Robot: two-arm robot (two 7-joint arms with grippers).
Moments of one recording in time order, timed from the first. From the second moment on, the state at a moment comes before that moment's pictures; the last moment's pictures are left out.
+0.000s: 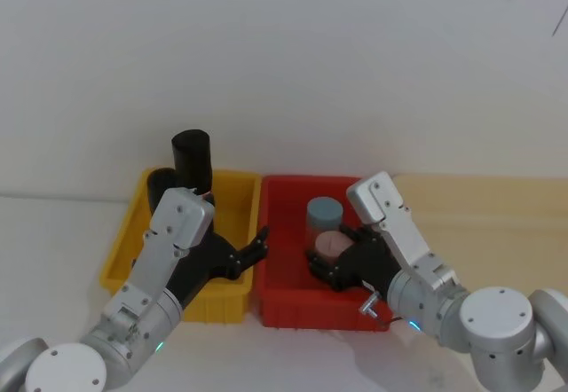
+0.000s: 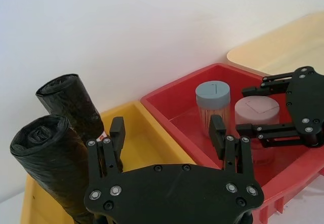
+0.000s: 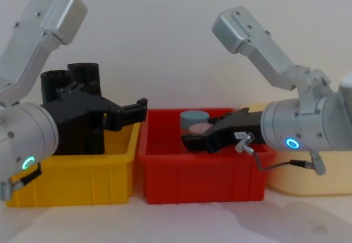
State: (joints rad) left arm -0.24 0.38 0.45 -1.63 -0.20 0.01 -0.01; right arm 0.51 0.20 -0.55 -1.32 0.04 0.32 0.31
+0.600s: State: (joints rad) left arm -0.24 0.38 0.45 -1.63 -0.20 0.01 -0.01; right arm 0.49 0.24 -0.43 -1.47 0.06 0.28 0.26
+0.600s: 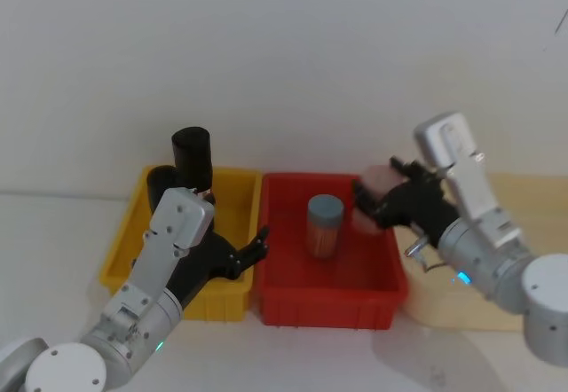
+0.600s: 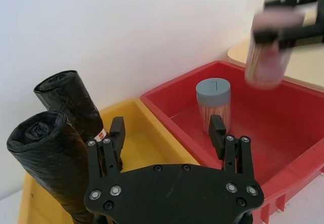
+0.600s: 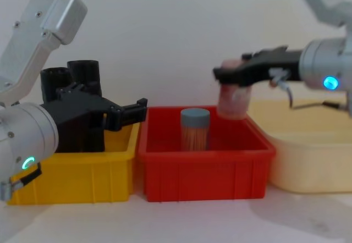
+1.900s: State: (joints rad) left arm -0.24 0.38 0.45 -1.63 -0.20 0.01 -0.01; right arm 0.50 0.35 -0.30 -1.47 -0.03 0.42 0.21
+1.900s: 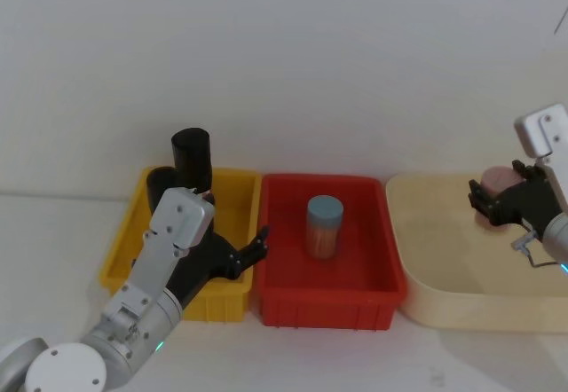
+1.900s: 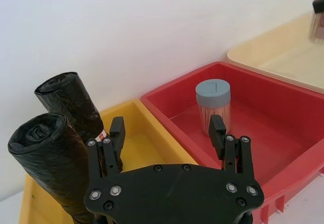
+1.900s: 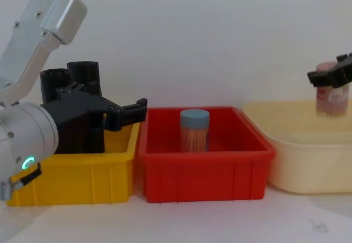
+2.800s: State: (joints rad) left arm -0.24 0.38 0.45 -1.63 -0.20 0.01 -0.02; right arm 0.52 0.36 -0.33 -1.40 -0.06 0.45 0.23
